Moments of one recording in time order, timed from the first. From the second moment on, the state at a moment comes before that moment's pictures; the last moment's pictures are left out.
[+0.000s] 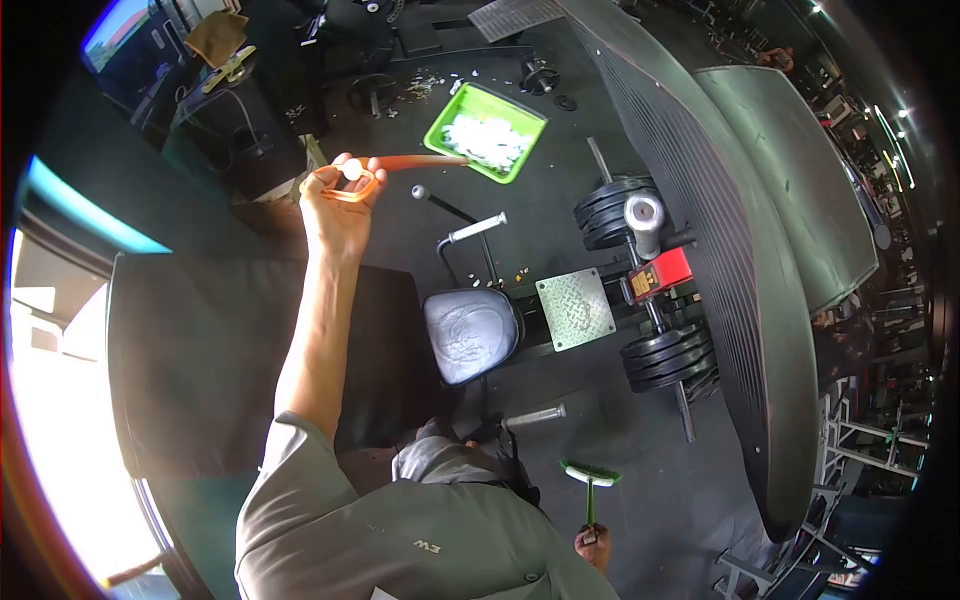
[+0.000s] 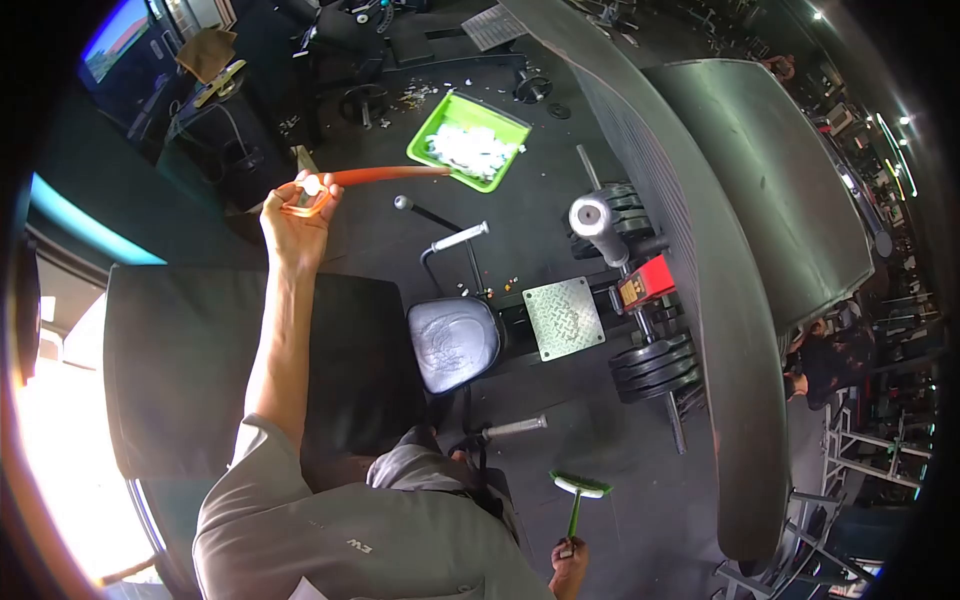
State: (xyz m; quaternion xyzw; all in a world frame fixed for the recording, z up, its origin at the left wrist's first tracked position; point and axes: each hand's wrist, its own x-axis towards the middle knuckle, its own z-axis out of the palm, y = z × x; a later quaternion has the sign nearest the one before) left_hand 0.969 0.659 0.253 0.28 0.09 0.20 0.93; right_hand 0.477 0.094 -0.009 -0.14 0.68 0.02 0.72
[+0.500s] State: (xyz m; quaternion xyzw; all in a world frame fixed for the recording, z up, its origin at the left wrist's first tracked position) left_hand 1.149 0.798 0.012 0.26 0.23 0.24 0.91; right_hand 0.469 0.156 0.031 -0.13 0.64 0.00 0.76
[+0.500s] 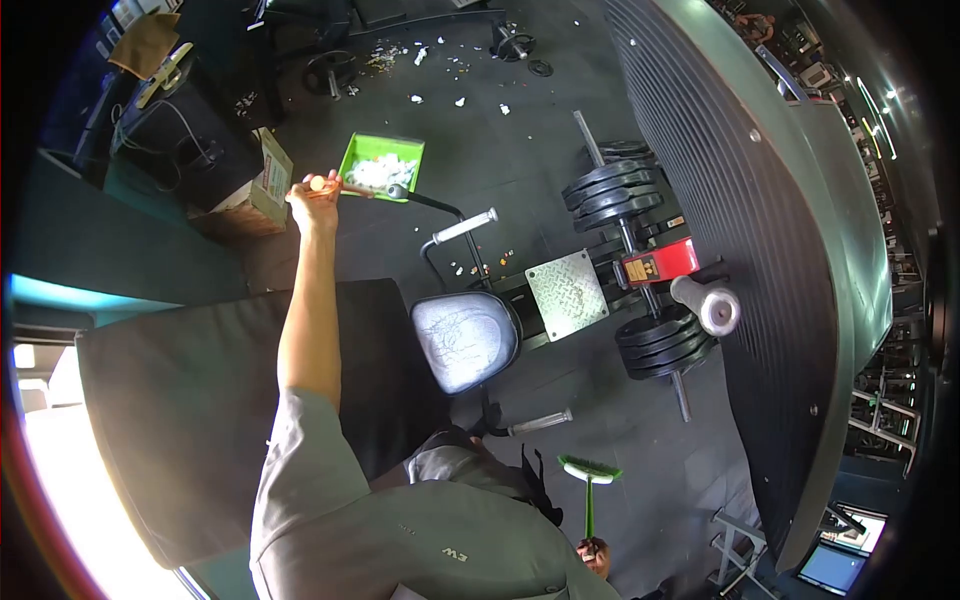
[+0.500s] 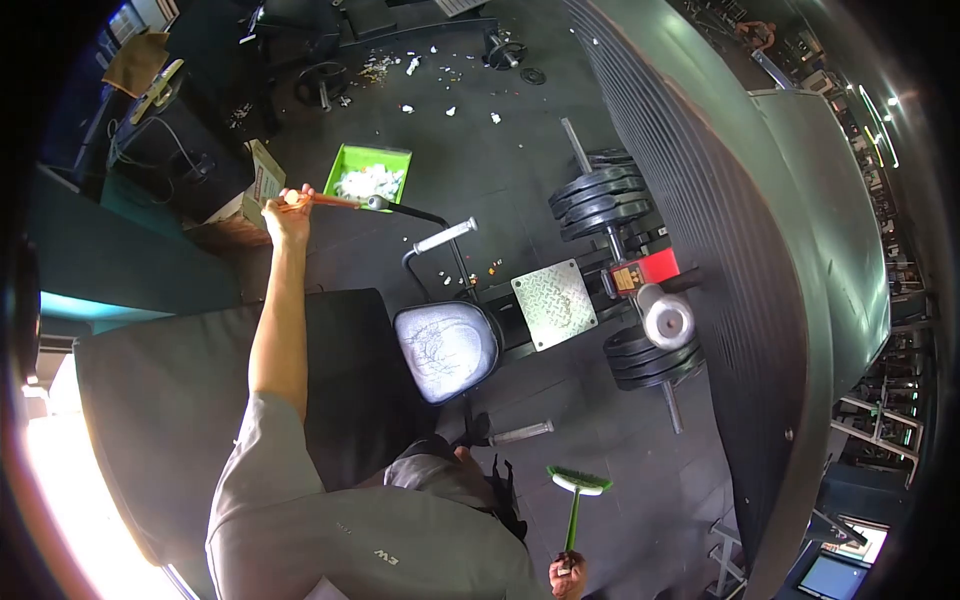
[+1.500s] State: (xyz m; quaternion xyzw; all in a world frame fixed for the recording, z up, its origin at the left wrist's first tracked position) left_hand 1.006 0.810 -0.065 0.41 0.33 0.04 0.85; right_hand 0.492 0.114 0.270 -0.79 0.51 0.21 0.28
